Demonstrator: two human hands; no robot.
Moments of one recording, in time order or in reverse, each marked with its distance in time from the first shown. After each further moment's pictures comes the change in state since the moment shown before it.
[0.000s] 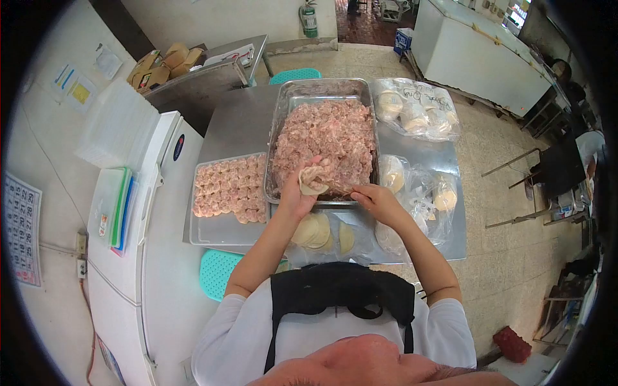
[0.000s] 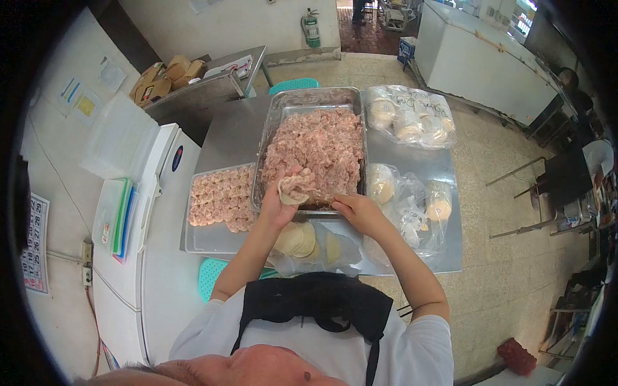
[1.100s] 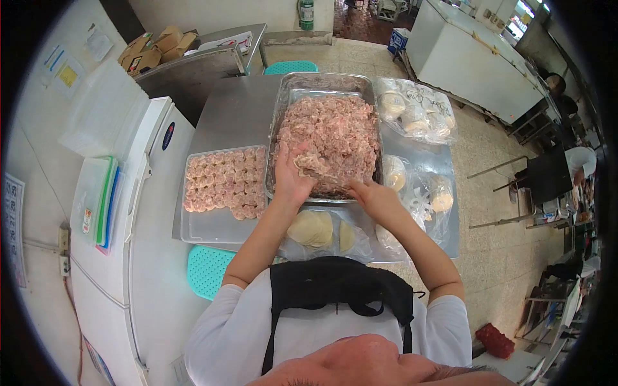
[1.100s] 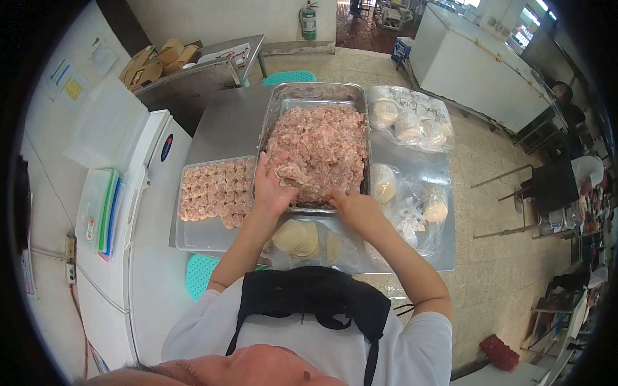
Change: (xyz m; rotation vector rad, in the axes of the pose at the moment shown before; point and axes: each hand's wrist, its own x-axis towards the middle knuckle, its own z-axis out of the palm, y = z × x) left_hand 0.007 0.032 -0.004 -0.325 0.165 -0.067; right_hand 0.021 -0.038 0.005 -0.488 -0.123 0.039
